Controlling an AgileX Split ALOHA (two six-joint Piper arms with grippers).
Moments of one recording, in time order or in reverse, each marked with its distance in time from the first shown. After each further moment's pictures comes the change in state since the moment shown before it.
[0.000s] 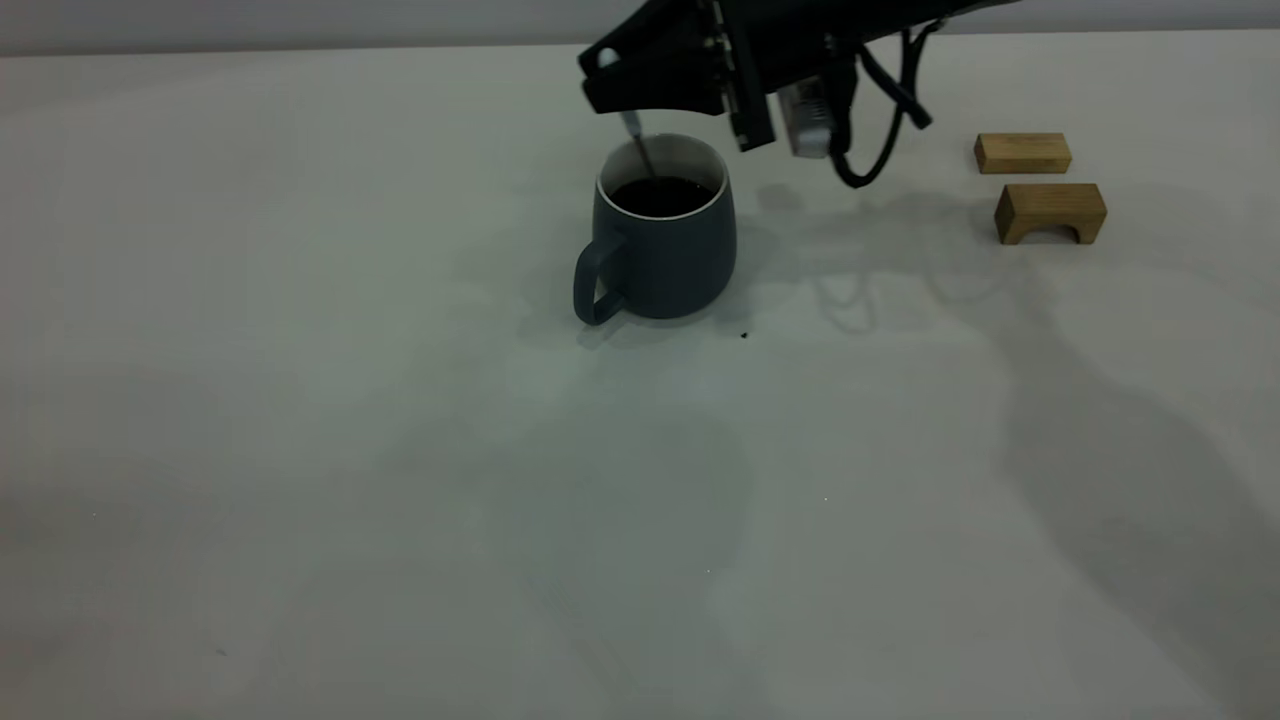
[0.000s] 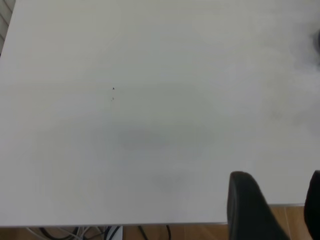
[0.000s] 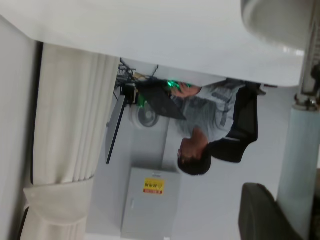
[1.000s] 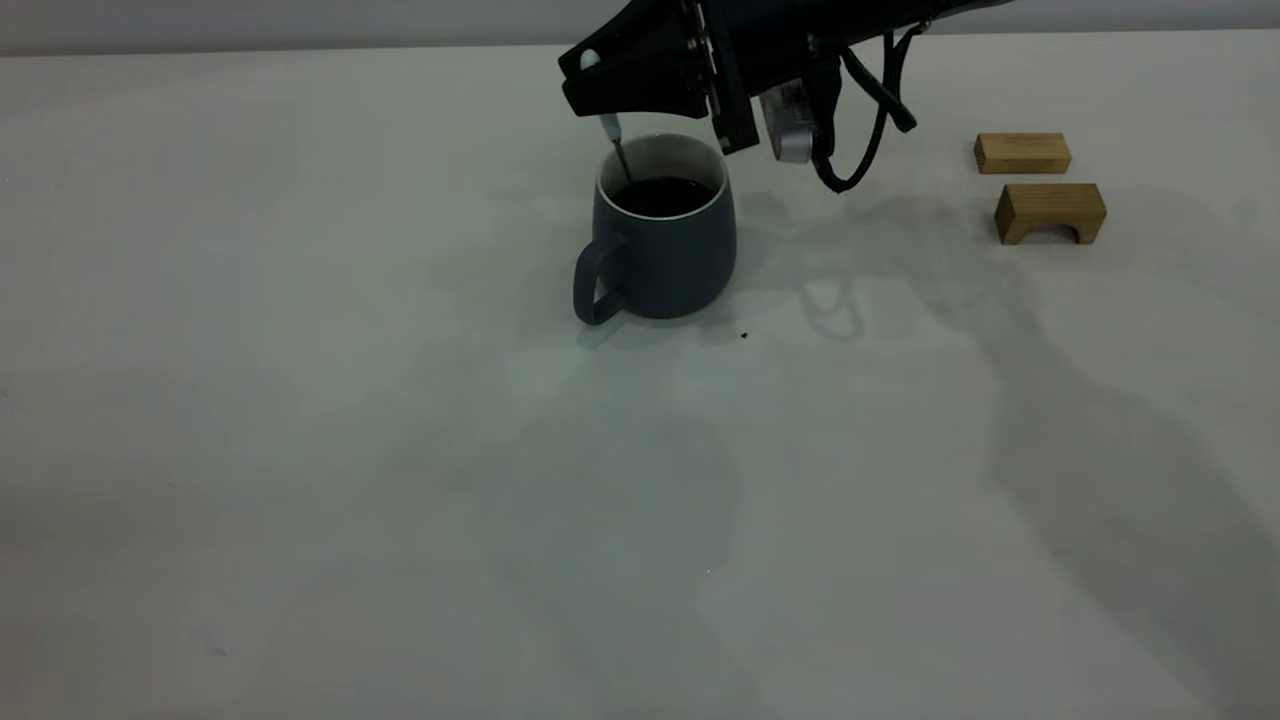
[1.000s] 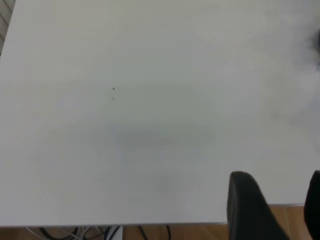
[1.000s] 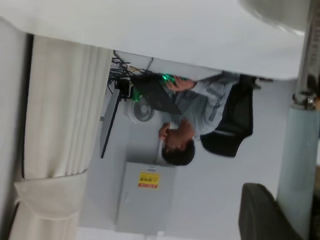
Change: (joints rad) left arm 0.000 0.000 0.000 0.000 0.000 0.000; right arm 0.028 0.000 0.000 0.024 0.003 -0.022
